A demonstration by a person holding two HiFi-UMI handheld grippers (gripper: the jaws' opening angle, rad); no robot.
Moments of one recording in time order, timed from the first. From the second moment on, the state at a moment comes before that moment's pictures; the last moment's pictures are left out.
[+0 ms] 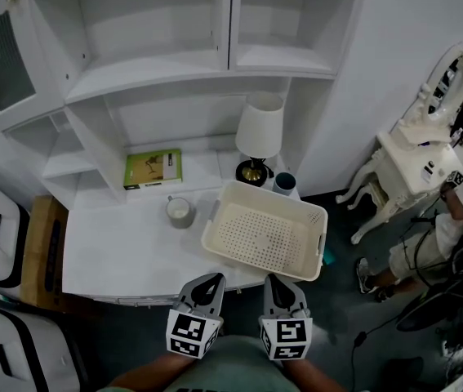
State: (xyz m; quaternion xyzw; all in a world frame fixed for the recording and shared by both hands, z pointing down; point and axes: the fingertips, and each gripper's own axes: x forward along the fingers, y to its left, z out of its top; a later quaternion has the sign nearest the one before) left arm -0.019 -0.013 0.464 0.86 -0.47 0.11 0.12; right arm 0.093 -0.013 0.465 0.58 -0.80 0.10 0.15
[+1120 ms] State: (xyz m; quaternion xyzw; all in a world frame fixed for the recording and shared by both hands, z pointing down) left arm -0.023 -0.101 0.457 0.86 -0.48 0.09 0.13; right arm 0.097 -0.102 0.460 0.57 -0.80 0.09 0.17
